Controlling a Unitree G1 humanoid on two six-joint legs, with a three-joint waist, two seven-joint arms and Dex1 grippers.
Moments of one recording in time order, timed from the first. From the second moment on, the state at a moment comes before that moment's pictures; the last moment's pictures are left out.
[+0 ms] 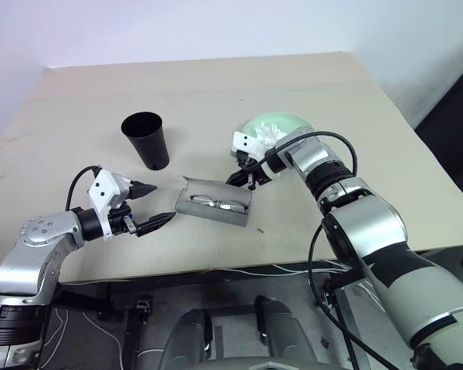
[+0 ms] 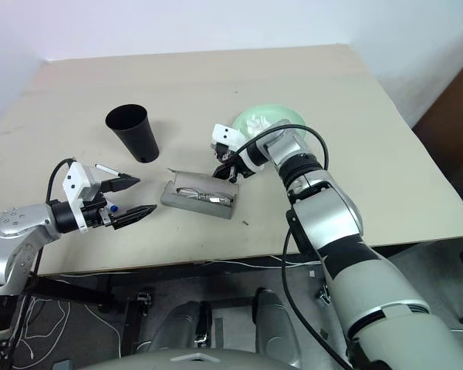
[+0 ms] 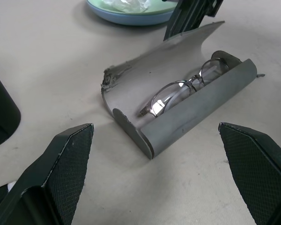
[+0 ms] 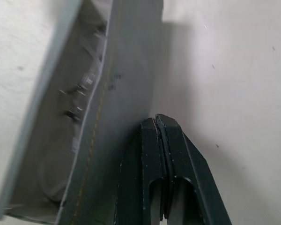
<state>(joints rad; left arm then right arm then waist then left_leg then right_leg) -0.13 0.75 0.18 -0.17 -0.47 0.39 -0.97 -1.31 -0.19 0.24 1.22 -0.19 0.17 1.35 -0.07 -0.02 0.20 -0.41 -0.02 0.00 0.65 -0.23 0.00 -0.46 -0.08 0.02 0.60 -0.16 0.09</state>
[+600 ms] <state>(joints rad) -0.15 0.76 0.18 -0.17 -0.47 0.39 -0.97 -1.13 -0.22 0.30 0.80 -0.14 0.38 1.50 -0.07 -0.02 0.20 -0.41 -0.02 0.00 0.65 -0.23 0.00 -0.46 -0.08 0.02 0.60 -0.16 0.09</state>
